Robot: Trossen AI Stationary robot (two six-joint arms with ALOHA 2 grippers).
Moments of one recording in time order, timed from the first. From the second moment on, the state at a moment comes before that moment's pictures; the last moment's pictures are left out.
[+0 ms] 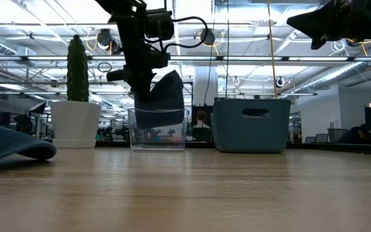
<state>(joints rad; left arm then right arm) 0.36 1.72 1.40 -0.86 -0.31 0.93 -0.16 0.25 0.22 0.24 0.03 -0.08</state>
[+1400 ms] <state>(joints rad) 0.35 1.63 1.40 -0.69 -0.33 0.50 -0.16 0.25 0.22 0.24 0.03 -0.09</state>
